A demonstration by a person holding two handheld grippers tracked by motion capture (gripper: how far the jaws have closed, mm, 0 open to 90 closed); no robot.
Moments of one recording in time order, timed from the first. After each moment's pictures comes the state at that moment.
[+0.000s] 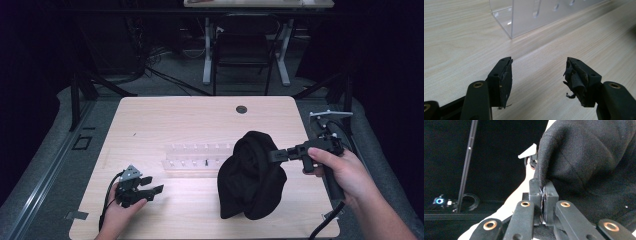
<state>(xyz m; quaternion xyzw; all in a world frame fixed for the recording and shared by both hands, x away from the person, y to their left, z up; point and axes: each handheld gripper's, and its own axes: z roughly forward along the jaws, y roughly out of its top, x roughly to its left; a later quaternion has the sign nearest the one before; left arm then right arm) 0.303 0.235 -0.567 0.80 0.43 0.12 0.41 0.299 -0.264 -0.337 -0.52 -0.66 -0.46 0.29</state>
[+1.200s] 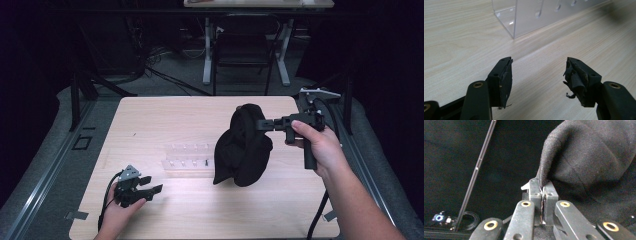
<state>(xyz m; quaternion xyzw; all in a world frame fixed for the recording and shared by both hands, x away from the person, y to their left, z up) 0.304 0.237 -0.567 0.79 0.43 0.12 0.41 0.356 -0.248 -0.335 -0.51 -0.63 -0.53 0.26</state>
